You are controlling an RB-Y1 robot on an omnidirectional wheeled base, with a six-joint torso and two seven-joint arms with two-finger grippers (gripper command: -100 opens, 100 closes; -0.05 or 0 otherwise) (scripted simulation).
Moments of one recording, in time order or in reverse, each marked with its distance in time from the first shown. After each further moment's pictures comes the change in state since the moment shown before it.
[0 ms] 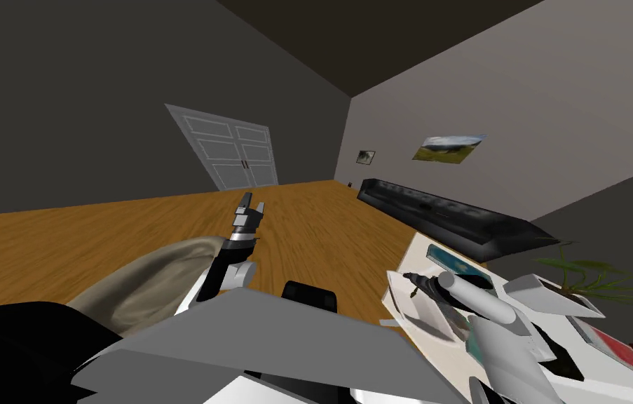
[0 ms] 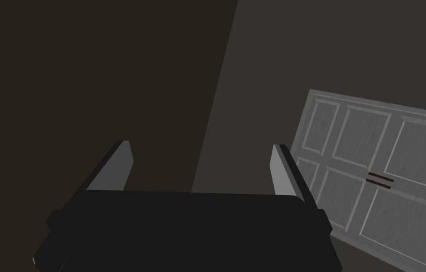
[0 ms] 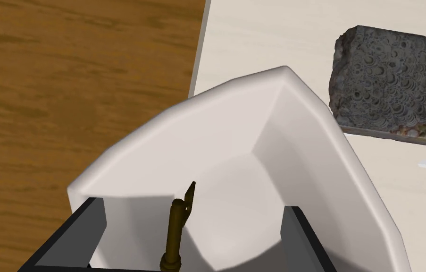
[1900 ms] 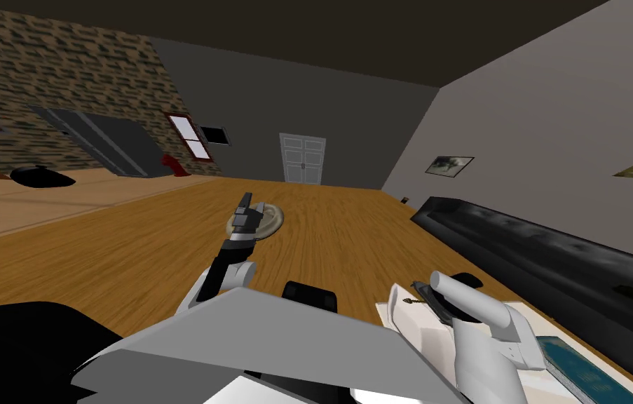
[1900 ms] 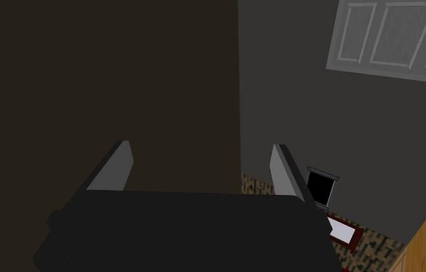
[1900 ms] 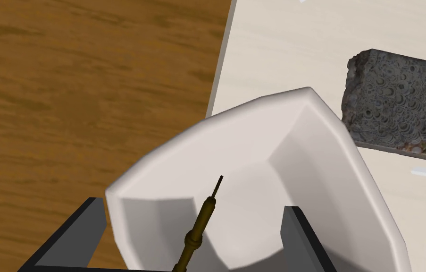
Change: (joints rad) left arm 0.000 0.000 0.000 0.000 0.000 0.000 0.000; right arm 0.066 0.250 -0.102 -0.436 0.394 0.339 -0.481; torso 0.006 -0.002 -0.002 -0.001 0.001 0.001
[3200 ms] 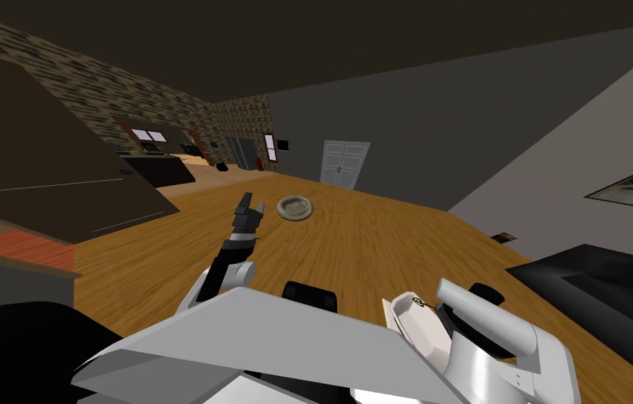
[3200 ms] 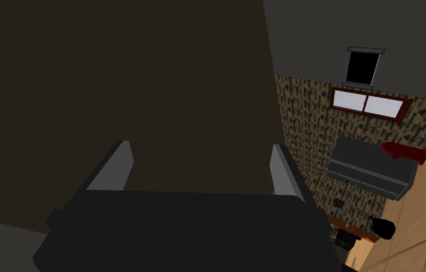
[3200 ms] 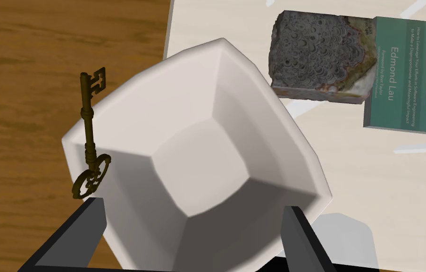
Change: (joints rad) left arm 0.000 0.000 0.000 0.000 0.000 0.000 0.000; right arm 0.054 0.187 -0.077 -0.334 0.299 0.259 -0.343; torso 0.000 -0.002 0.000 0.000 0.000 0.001
